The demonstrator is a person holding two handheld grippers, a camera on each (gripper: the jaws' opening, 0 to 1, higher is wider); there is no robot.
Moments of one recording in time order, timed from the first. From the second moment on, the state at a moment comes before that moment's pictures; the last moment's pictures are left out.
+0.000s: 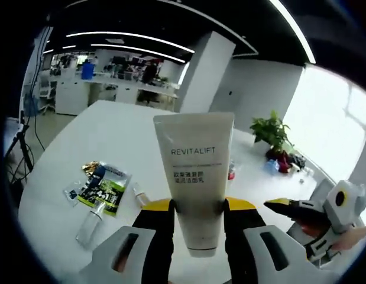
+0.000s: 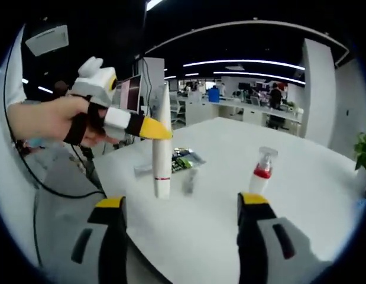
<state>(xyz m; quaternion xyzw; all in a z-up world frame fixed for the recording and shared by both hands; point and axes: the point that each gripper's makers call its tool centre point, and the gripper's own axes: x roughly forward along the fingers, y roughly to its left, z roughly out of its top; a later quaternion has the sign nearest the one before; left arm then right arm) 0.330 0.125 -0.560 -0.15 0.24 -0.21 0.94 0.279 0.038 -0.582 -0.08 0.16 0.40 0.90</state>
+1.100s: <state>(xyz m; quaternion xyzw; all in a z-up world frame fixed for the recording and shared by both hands) 0.300 0.067 -0.530 -0.16 0.24 -0.28 0.92 0.287 0.069 -0.563 -0.01 0.15 0.45 0.88</state>
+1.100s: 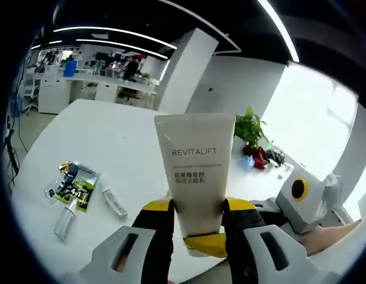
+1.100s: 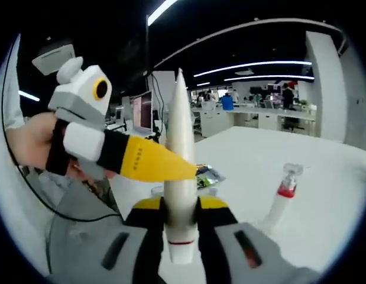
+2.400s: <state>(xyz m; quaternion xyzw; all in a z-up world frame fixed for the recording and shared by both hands) 0.248 0.029 -0.474 -0.06 0.22 -0.62 0.75 0.228 0.062 -0.505 0.19 0.14 0.70 0.68</state>
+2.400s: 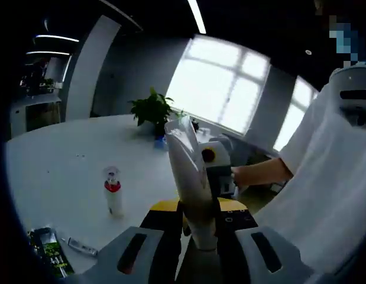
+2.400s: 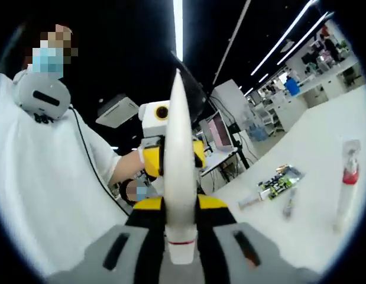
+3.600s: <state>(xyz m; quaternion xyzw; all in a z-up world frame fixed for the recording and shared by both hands) 0.277 0.031 -0.590 0.14 0.28 -0.60 0.74 0.274 0.070 -0.627 -0.04 0.19 0.64 0.74</state>
